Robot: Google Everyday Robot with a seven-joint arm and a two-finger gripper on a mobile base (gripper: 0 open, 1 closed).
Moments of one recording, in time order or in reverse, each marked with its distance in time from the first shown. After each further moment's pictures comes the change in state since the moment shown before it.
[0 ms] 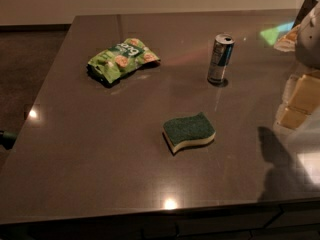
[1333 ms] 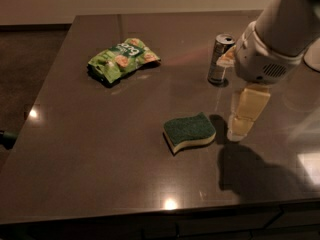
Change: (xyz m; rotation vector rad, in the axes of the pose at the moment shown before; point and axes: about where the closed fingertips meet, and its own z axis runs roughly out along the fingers) arm -0.069 0.012 0.063 -0.130 -0.099 -0.192
